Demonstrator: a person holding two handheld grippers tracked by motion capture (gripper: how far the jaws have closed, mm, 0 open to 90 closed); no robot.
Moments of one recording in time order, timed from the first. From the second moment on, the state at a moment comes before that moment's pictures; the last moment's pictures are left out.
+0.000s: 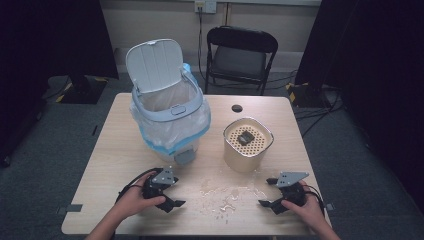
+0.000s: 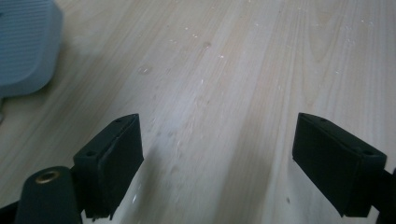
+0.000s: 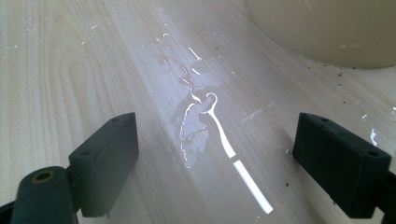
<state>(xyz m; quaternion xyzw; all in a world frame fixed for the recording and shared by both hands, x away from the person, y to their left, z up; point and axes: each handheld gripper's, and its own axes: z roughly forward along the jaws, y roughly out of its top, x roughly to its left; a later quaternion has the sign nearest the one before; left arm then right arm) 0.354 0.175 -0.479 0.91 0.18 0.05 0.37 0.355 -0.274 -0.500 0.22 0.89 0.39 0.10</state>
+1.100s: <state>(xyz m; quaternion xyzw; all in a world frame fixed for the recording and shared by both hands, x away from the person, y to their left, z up) 0.386 0.282 -0.372 0.86 0.30 0.09 0.39 0.355 -0.274 -0.500 0.21 0.89 0.39 0.09</state>
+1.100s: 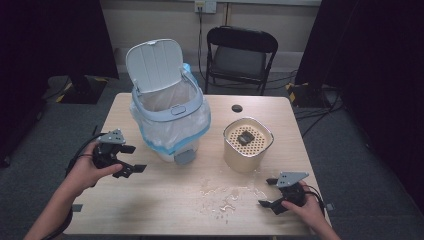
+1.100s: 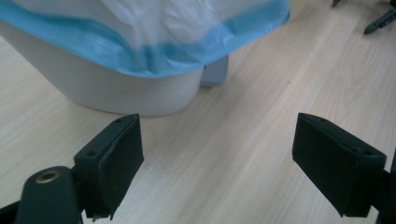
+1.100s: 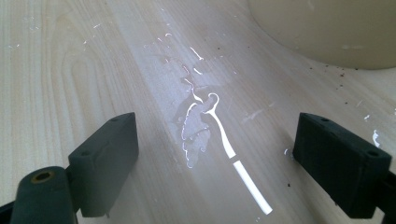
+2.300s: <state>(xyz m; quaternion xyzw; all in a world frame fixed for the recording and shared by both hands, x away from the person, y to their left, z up) 0.432 0.302 -0.287 0.84 0.34 0.11 0.40 0.354 -0.274 -0.500 0.22 0.89 0.39 0.09</state>
